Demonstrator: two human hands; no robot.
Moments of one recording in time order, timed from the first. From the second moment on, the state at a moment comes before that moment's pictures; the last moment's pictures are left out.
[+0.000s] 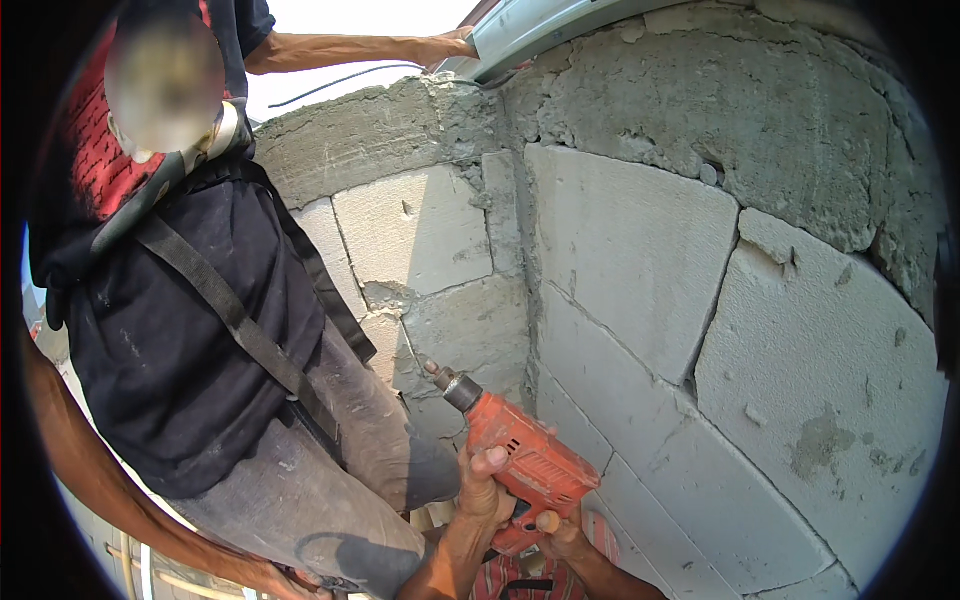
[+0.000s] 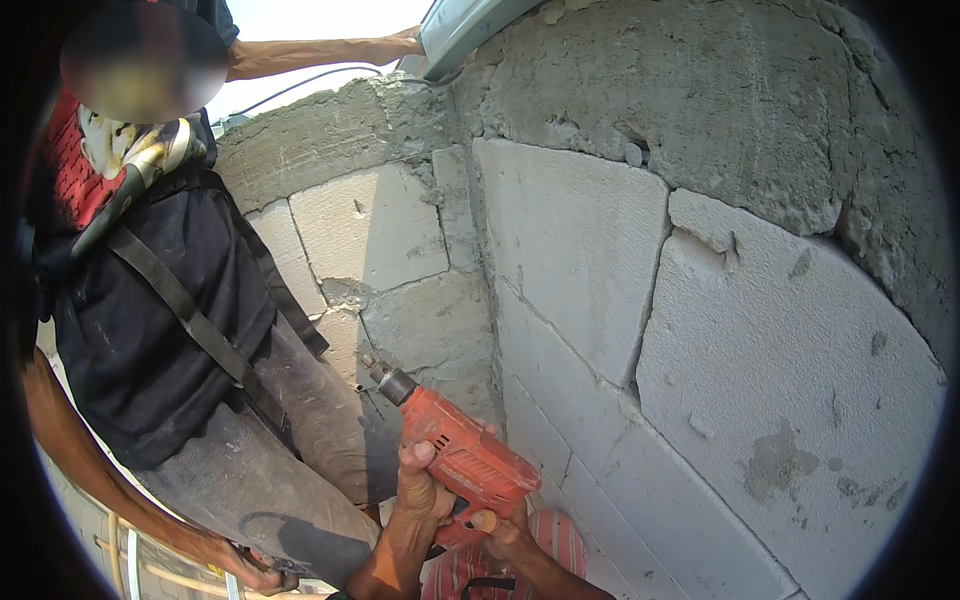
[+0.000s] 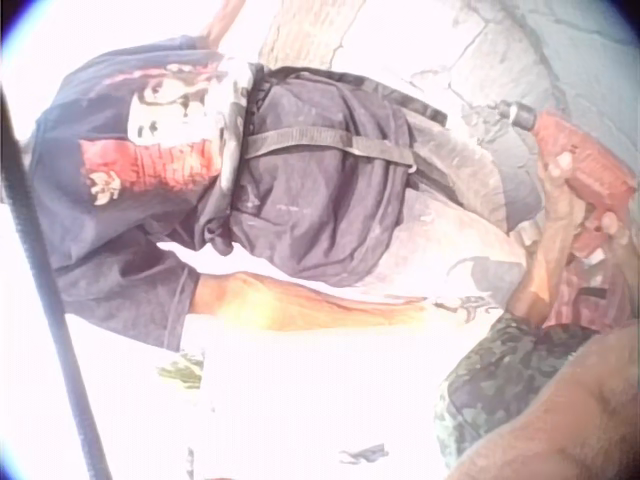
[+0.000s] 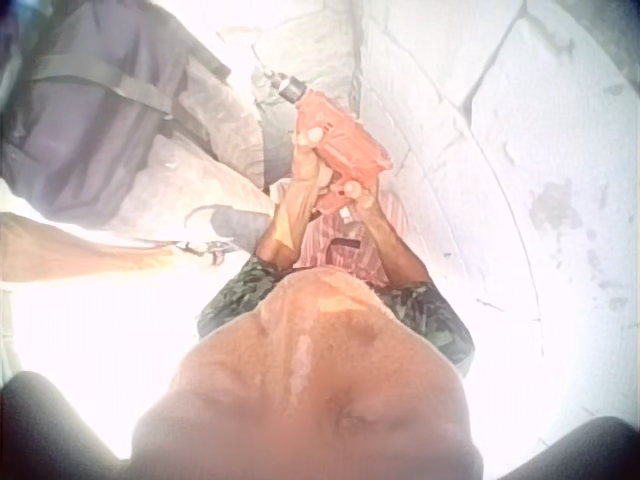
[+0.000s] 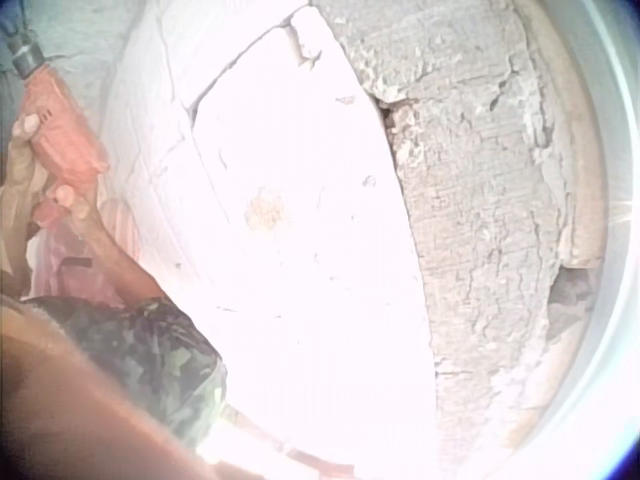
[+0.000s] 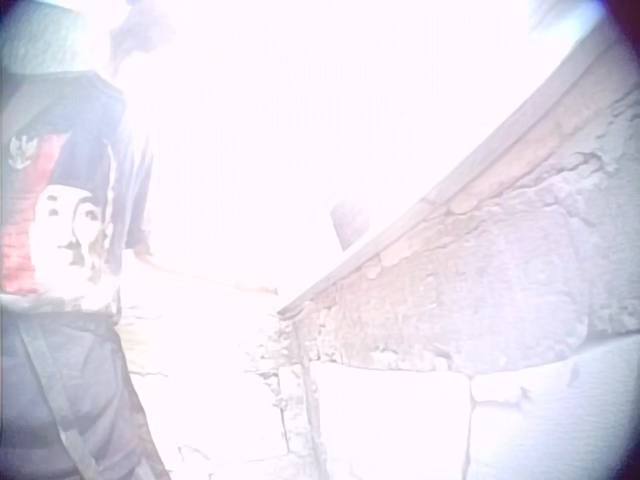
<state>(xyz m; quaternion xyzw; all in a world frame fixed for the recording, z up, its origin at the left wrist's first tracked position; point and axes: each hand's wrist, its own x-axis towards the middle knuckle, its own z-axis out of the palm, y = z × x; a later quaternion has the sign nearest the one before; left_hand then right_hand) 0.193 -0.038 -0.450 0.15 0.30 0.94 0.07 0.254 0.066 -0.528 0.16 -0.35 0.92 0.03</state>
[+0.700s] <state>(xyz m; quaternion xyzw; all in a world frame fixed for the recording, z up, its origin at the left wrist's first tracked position) 0.181 -0.060 -0.461 0.23 0.50 0.83 0.09 0.263 0.068 -0.517 0.15 -0.34 0.93 0.00</state>
